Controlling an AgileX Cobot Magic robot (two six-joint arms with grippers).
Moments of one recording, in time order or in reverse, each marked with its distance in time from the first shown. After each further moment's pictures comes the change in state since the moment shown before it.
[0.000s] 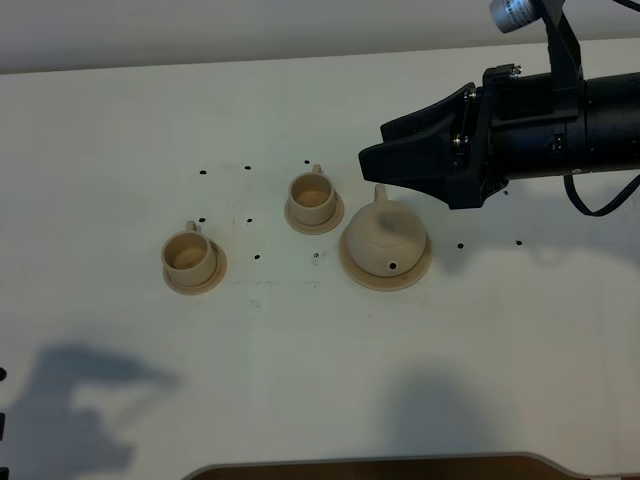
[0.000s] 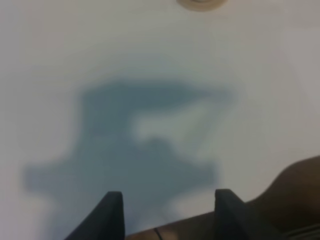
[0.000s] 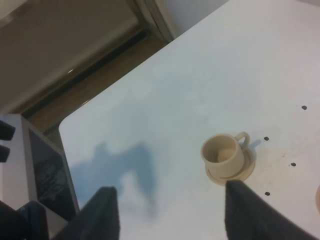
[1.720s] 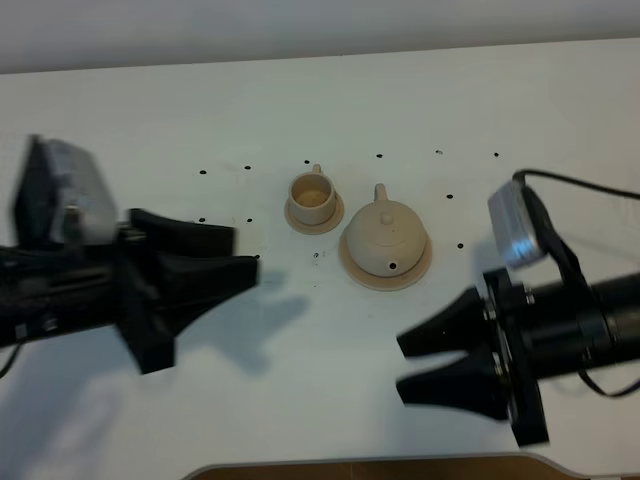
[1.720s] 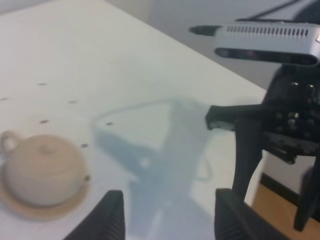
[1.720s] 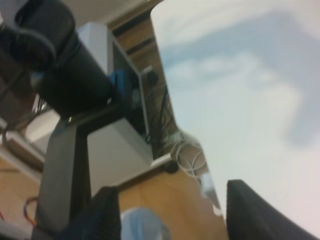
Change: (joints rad) left arm -0.001 0.585 -0.020 -1.444 -0.329 1.429; right arm 0.000 -0.004 0.459 0.090 0.208 -0.506
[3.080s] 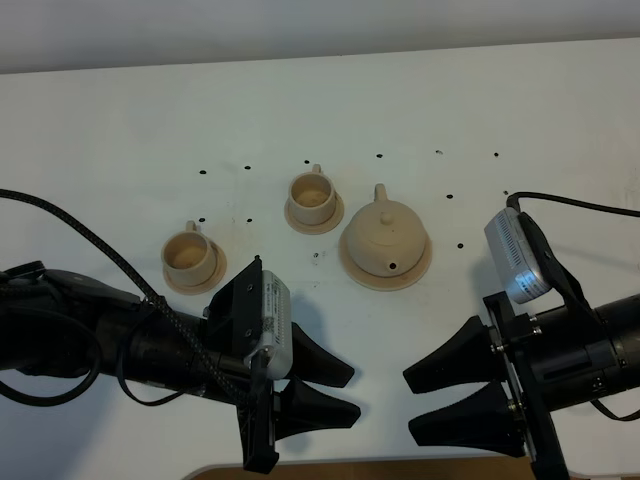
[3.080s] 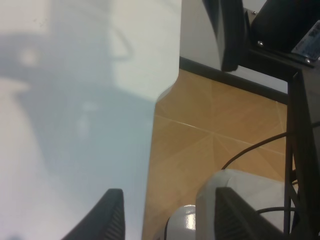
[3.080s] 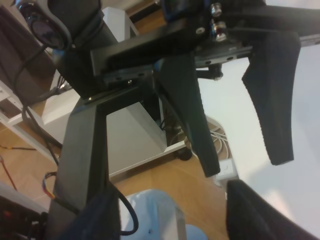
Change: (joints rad) left arm -0.257 0.637 0.014 -0.181 0.101 0.680; right arm 0.000 -0.002 0.052 -0.059 0.035 -0.063
